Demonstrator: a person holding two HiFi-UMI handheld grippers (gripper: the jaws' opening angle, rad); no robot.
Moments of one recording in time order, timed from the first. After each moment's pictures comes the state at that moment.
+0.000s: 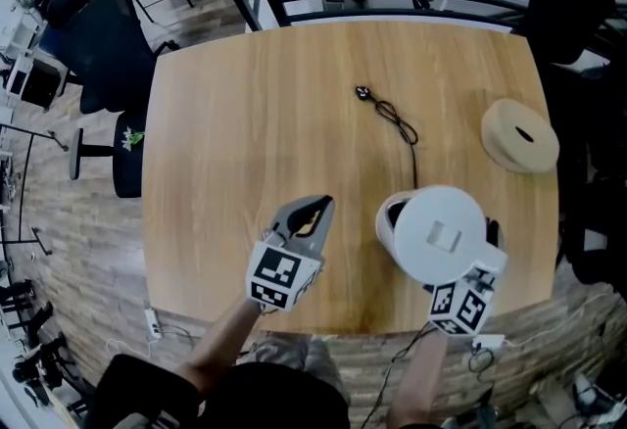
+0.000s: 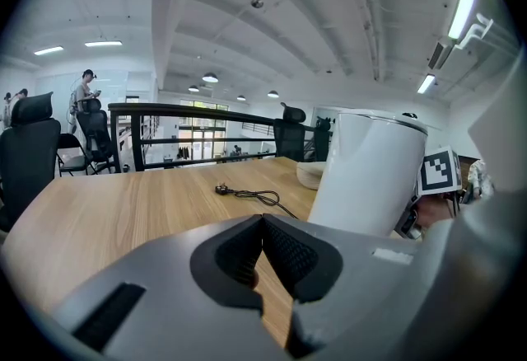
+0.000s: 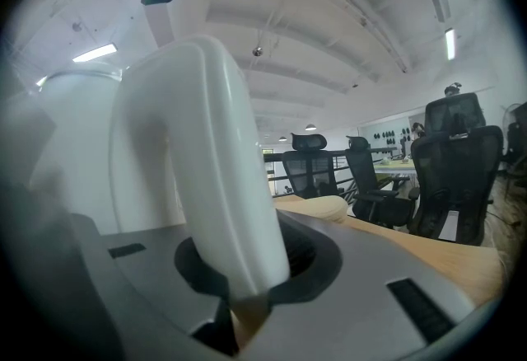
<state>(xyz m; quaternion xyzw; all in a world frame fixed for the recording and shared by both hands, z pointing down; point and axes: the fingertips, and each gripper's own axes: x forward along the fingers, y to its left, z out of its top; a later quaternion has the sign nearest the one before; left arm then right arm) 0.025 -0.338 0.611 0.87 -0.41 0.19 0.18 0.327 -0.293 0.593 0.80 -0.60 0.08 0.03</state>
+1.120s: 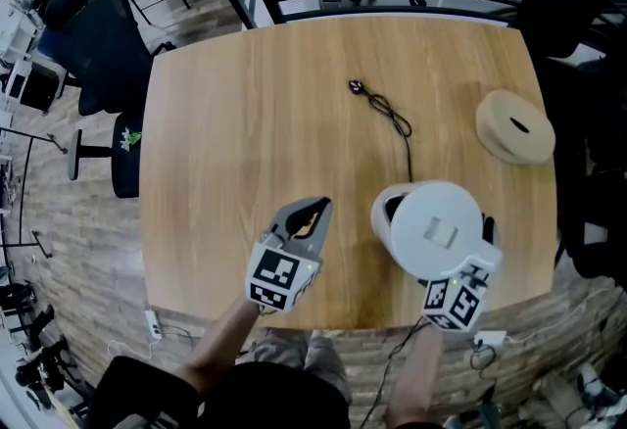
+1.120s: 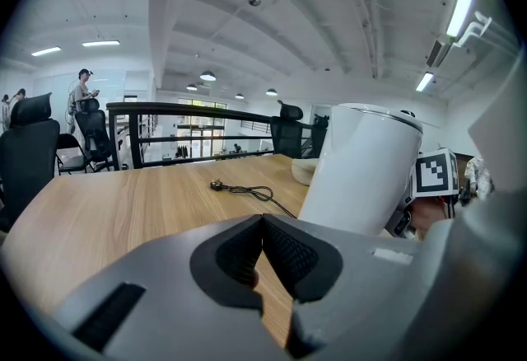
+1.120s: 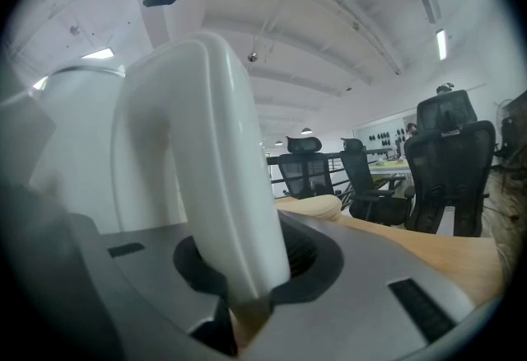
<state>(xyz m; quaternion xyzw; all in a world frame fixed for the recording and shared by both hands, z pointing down) 0.032 -0.321 0.613 0.87 -0.41 0.20 0.18 0.330 -0.280 0.600 0.80 -0.59 0.07 0.01</state>
